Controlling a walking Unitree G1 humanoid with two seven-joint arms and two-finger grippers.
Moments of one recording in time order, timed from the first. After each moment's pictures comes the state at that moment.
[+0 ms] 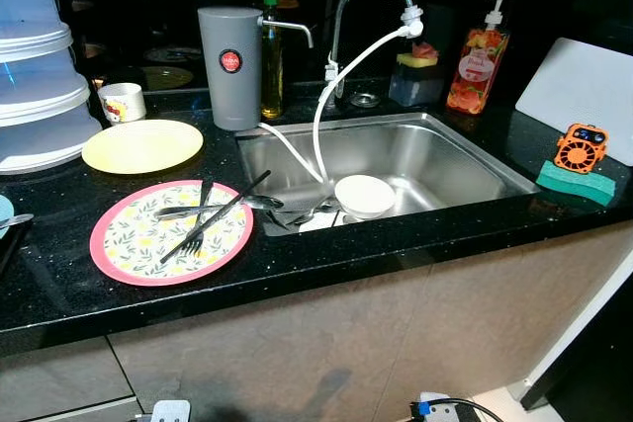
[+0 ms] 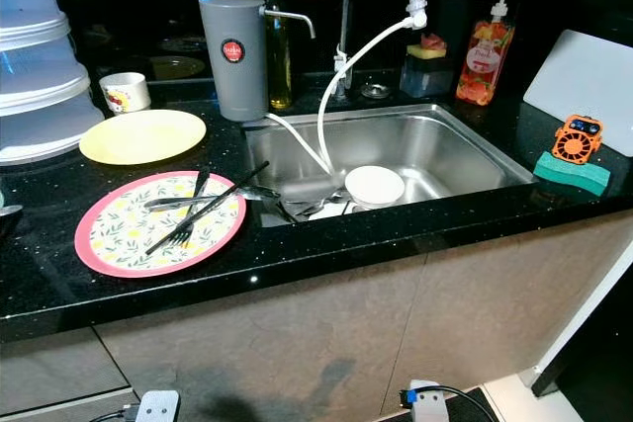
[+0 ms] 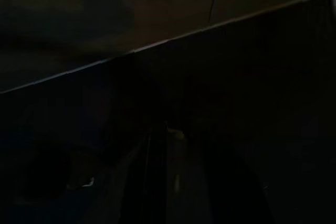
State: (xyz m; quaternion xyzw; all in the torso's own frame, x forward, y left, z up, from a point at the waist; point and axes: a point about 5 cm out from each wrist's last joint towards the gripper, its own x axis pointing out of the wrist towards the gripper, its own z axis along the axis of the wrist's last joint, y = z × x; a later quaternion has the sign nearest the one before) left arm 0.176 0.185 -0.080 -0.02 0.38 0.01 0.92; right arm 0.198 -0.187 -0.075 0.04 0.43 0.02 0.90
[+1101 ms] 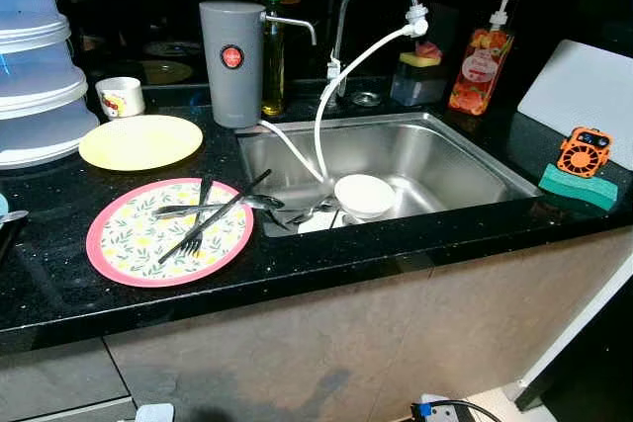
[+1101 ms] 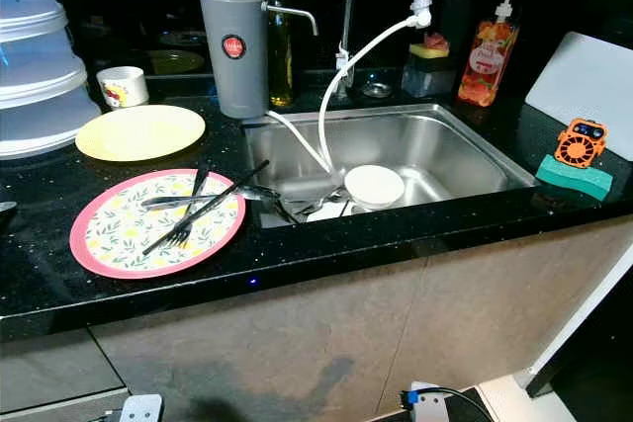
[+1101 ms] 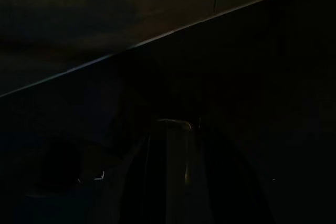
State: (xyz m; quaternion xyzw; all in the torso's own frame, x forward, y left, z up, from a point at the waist) left arm 0.172 0.194 -0.080 -0.04 0.38 0.03 0.92; right arm 0.192 -0.185 -0.079 0.09 0.45 0.01 0.89
